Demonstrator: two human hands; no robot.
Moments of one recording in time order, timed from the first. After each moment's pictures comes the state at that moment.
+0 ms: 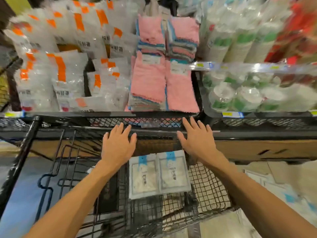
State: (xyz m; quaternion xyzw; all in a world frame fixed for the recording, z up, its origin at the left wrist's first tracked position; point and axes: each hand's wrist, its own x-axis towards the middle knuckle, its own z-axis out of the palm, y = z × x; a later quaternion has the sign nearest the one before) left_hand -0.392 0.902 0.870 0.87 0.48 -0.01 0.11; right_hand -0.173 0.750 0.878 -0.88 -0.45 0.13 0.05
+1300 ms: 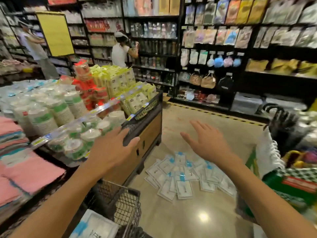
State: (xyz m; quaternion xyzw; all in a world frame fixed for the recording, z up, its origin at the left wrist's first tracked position) left_hand -0.263 0.614 1.112 0.99 -0.12 0.01 0.08; right_hand -0.307 0.314 1.109 -0.99 0.06 -0.08 0.11
